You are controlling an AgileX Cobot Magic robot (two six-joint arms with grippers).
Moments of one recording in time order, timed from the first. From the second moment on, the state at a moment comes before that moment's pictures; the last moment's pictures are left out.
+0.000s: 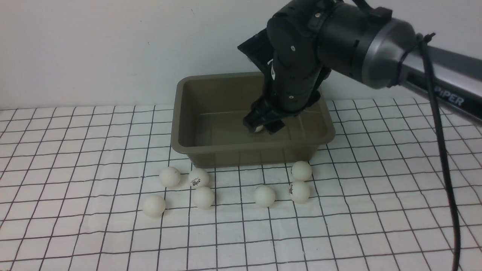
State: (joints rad) right arm 0.66 2.04 -1.92 -0.23 1.23 0.07; left arm -0.05 -0.01 0.02 0.25 0.43 -0.20
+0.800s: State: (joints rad) right arm 0.66 2.03 -1.71 0.10 1.23 -0.08; left arm -0.05 -0.01 0.02 0.25 0.43 -0.20
